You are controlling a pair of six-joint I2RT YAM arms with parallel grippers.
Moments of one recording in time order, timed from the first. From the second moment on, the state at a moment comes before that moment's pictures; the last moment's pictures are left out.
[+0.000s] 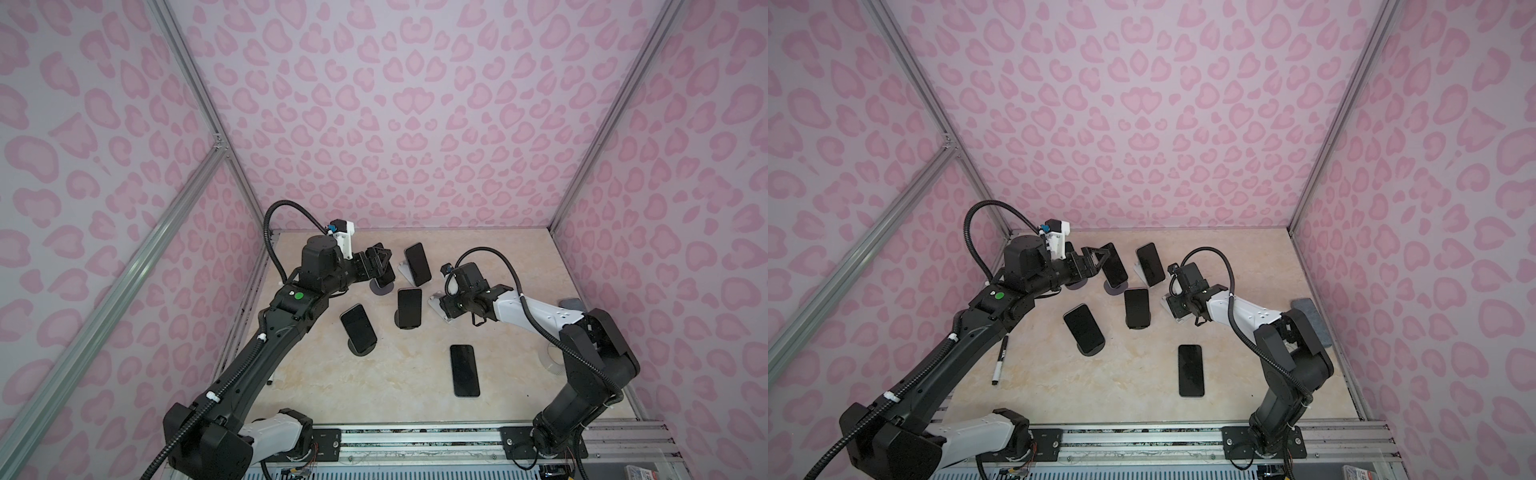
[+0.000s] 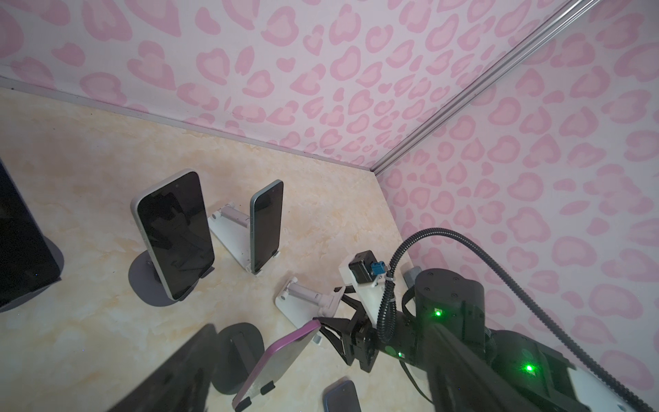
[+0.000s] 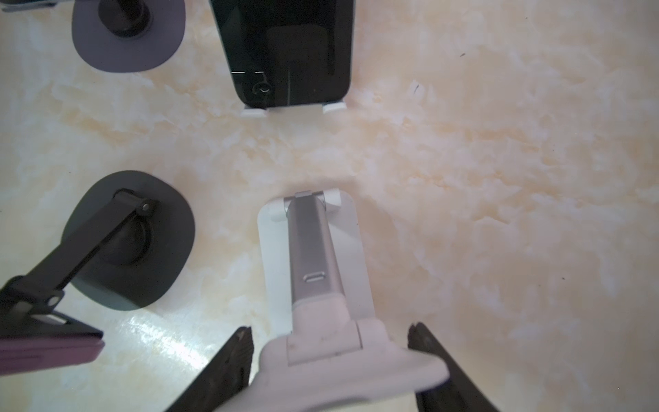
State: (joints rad) left arm -0.40 1.23 1.16 -0.30 0.28 -0.60; right arm 0.50 1.68 1.03 -0.30 0.07 0.02
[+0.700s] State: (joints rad) left arm -0.39 1.23 1.16 -0.30 0.29 -0.61; right arm 0.37 1.84 1.30 -0.27 0.27 0.23
